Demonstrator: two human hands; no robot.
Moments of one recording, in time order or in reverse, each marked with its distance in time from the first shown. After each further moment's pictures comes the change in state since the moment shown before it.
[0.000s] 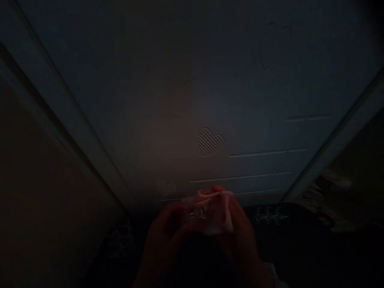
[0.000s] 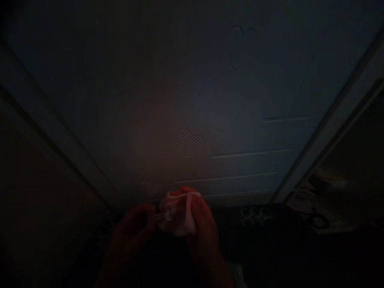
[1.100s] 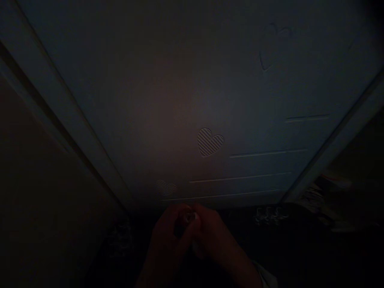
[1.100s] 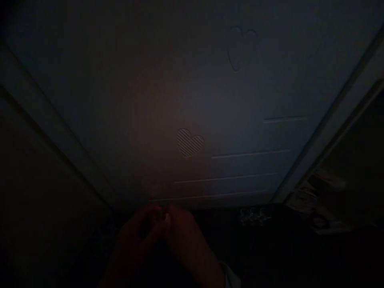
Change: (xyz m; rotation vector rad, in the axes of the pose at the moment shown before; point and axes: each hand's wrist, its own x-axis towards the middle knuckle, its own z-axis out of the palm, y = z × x) left_hand 0.000 0.014 0.015 0.425 -0.032 -0.031; right_hand 0.008 0.015 -0.008 -1.269 -0.469 -0.064
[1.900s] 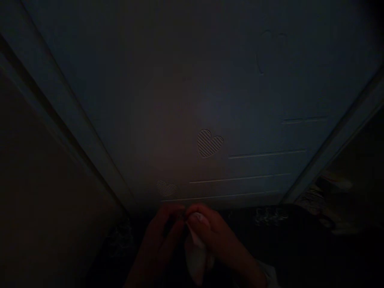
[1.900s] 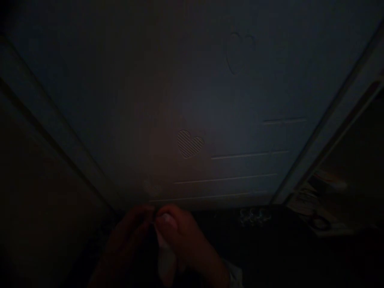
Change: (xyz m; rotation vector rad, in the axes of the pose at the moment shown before) left_hand -0.006 -0.015 -0.020 -0.116 -0.040 0.049; right_hand -0.010 -0.004 -0.011 0.462 -0.066 -0.032
